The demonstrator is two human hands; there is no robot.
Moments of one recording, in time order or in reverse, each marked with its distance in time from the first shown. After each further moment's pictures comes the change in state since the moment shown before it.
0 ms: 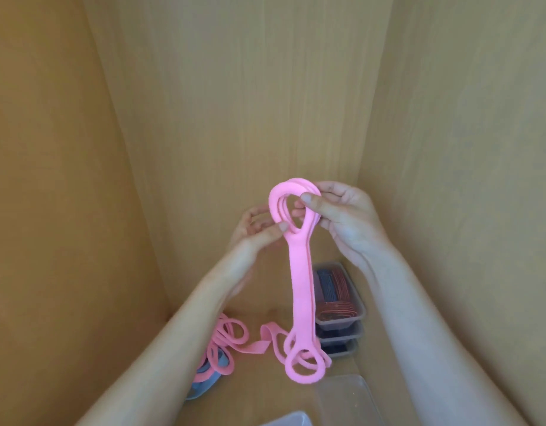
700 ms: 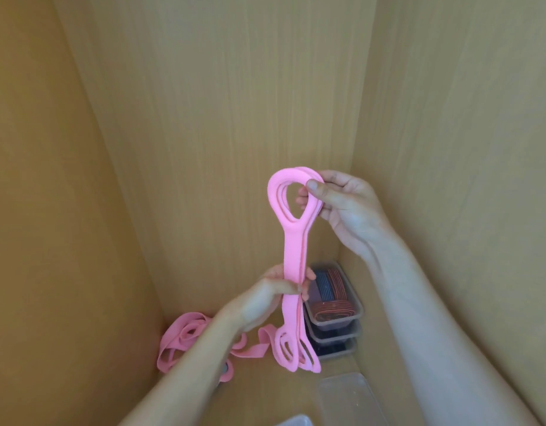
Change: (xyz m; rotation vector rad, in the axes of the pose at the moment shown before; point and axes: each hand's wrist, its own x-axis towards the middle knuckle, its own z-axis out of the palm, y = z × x) left_hand -0.020 -0.054 0.006 0.123 -0.471 -0.226; right_hand 0.009 -0.011 -0.011 0.108 0.006 -0.002
